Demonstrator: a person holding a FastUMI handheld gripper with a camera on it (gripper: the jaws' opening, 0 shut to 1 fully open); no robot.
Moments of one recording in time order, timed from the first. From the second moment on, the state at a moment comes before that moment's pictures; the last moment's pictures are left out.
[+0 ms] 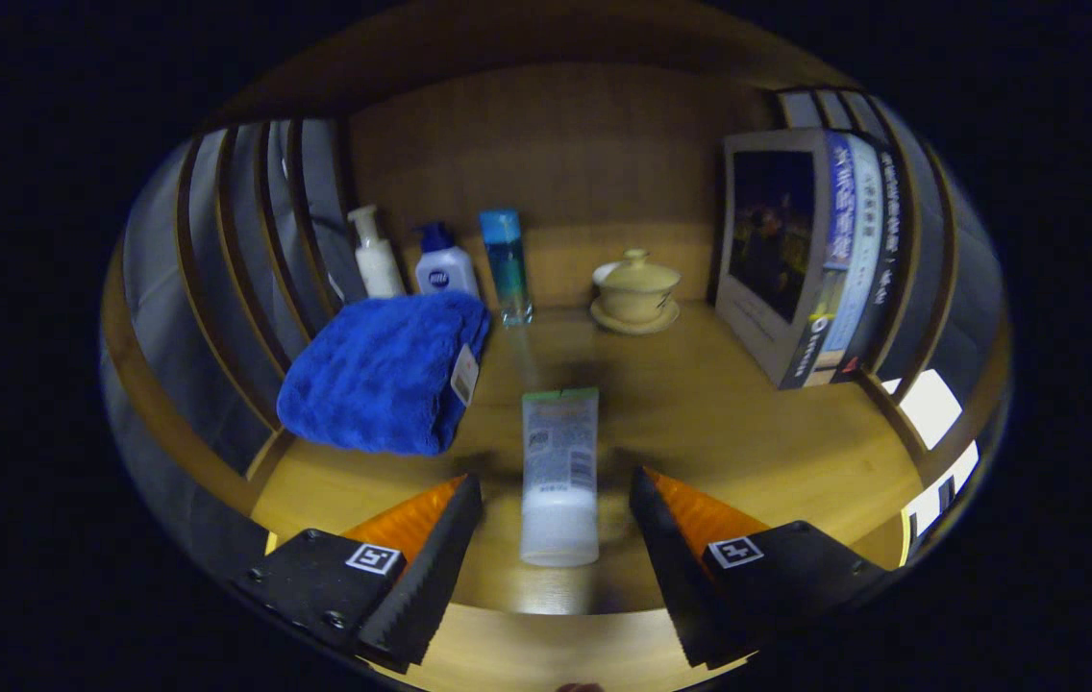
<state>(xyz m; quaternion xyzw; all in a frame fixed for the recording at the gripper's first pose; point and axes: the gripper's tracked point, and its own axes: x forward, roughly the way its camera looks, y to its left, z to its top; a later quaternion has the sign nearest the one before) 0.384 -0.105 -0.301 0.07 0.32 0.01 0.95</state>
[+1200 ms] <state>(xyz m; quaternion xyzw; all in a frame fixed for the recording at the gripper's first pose) 0.075 -0.070 -0.245 0.00 0.11 0.04 0.99</state>
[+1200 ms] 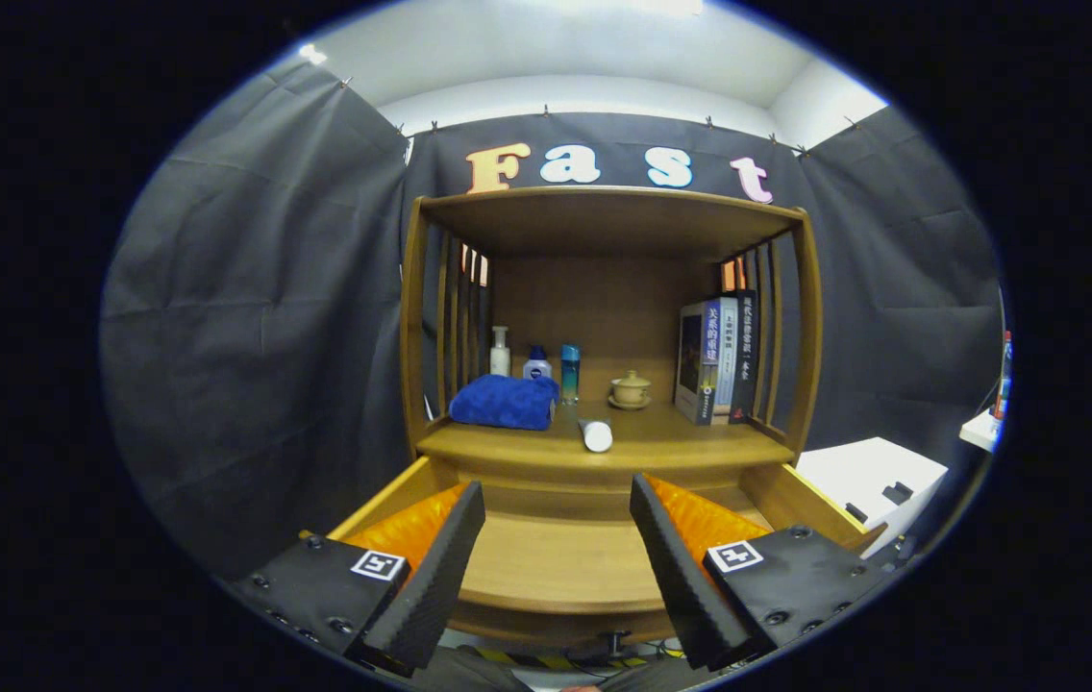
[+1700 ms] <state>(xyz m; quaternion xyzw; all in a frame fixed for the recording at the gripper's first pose) 0.035 -0.109 -0.338 -0.01 0.14 -0.01 0.99</state>
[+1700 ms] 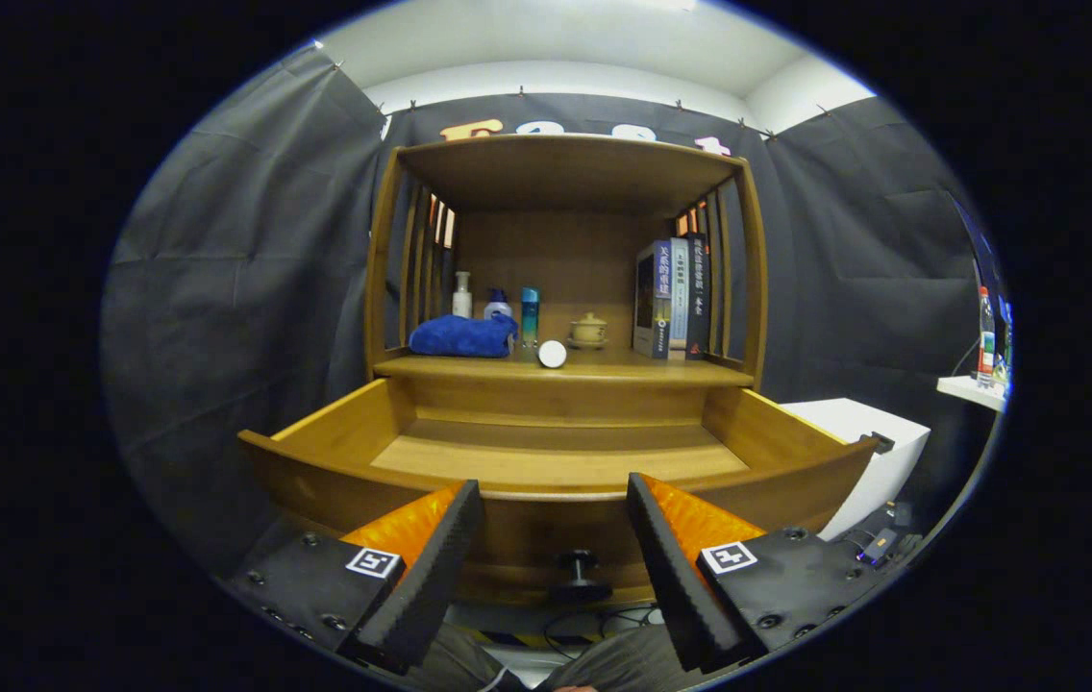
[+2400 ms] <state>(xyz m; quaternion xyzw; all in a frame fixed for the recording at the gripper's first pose) 0.057 -0.109 -0.352 0.00 0.14 -0.01 0.99</state>
